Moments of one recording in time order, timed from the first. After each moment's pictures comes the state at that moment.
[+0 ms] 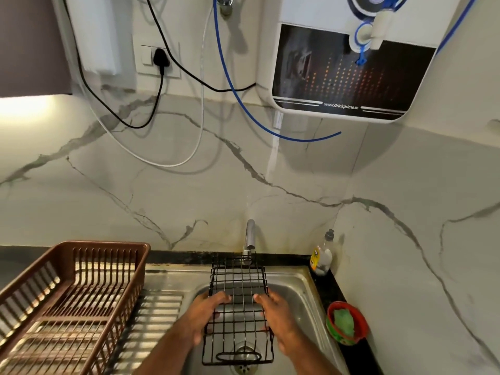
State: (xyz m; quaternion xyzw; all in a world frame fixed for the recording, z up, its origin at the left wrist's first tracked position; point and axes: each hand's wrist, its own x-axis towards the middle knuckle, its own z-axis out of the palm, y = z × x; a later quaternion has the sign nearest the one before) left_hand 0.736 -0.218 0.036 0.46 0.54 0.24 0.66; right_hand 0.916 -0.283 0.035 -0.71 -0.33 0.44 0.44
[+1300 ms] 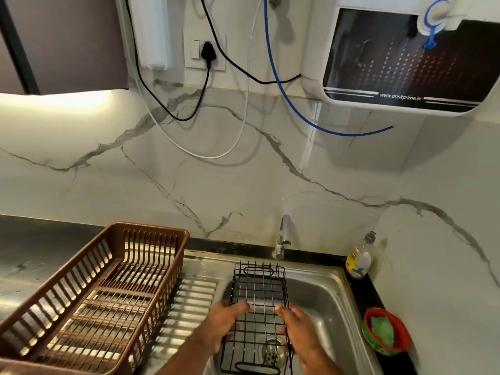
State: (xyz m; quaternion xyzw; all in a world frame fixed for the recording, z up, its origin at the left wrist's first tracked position) left_hand 0.699 -0.242 0.018 0.42 0.60 0.23 0.64; right_hand 0.883 -0.298 0.013 -0.71 -0.32 0.46 0.43
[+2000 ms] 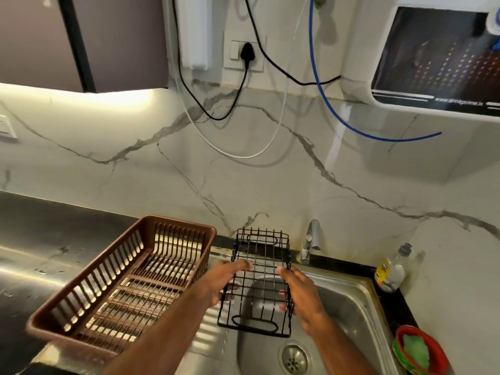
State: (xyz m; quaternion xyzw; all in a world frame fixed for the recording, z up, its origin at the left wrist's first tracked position) left_hand 0.639 -0.202 0.110 0.44 0.58 0.30 0.62; right_hand 0.835 -0.240 0.074 -0.64 -0.36 0.49 0.46
